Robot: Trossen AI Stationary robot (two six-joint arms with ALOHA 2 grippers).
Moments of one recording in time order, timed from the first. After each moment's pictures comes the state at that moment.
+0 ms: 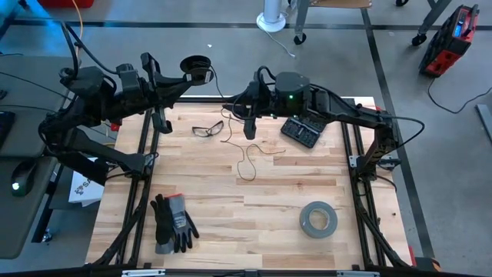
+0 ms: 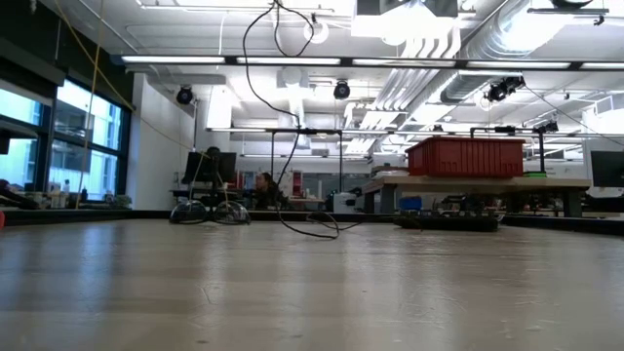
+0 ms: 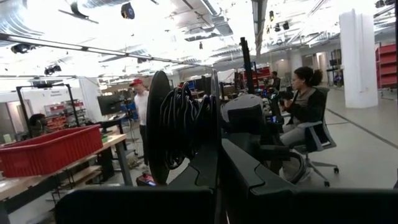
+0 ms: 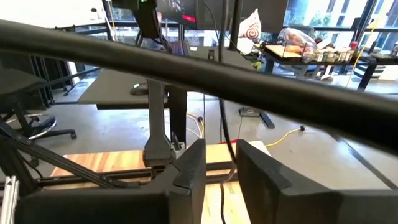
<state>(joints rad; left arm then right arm) -0.03 1.10 1.64 -0.29 -0.30 0.25 -0.10 1.75 2.01 -0.40 0.05 -0.04</state>
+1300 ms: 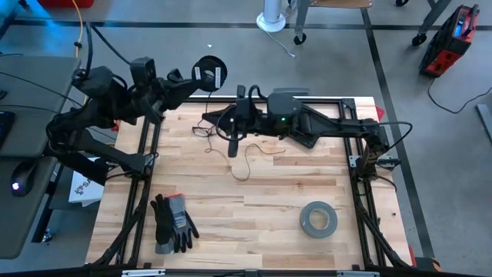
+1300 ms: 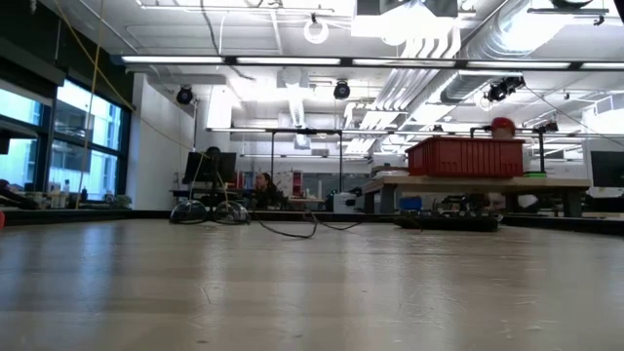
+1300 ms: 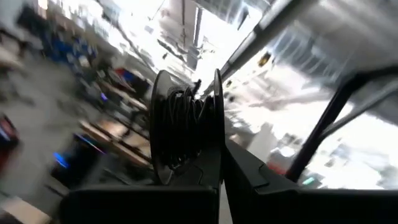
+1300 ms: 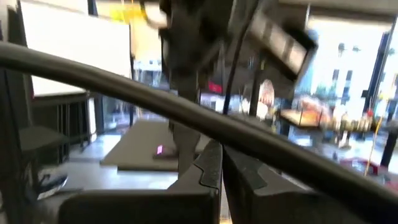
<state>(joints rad) -0.03 1.18 1.64 -0.08 -0.18 -0.55 0.03 1.86 2.01 -0.01 0.10 -0.08</state>
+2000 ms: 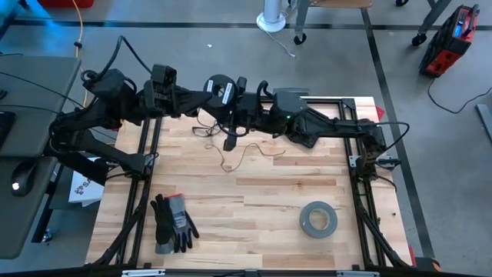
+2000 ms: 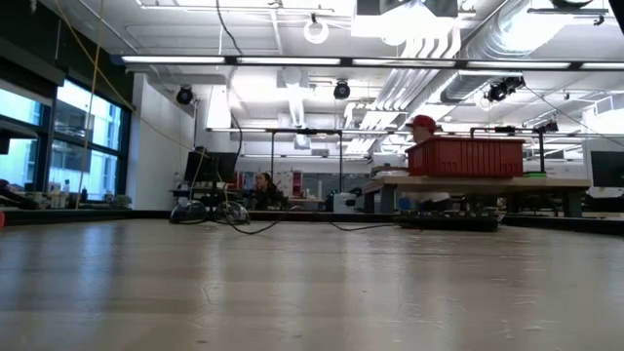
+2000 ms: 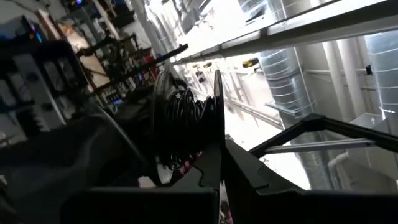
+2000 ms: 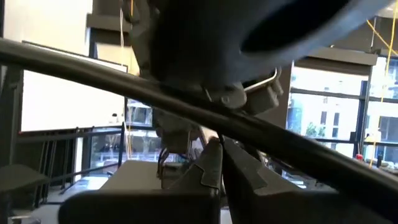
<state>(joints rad) -0.03 1.21 1.64 -0.12 -0.08 -1.12 0.02 1.90 2.01 0.24 0.10 -0.14</state>
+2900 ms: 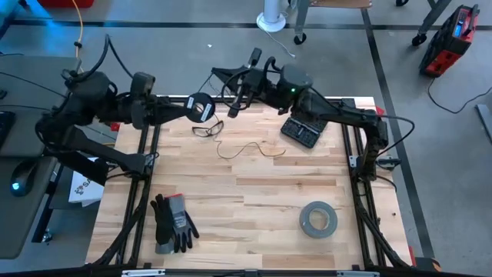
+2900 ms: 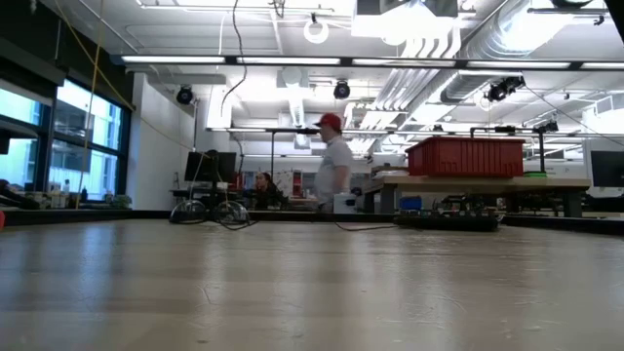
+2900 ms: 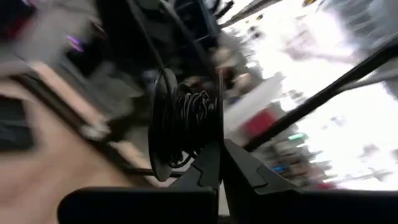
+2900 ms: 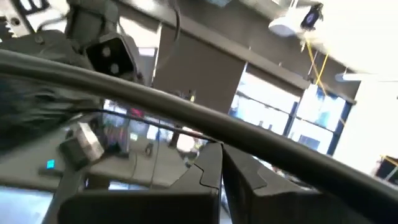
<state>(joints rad) -0.08 1.05 1.64 -0.57 -0.09 -0.85 -0.16 1.85 2.01 0.17 0.12 -0.40</state>
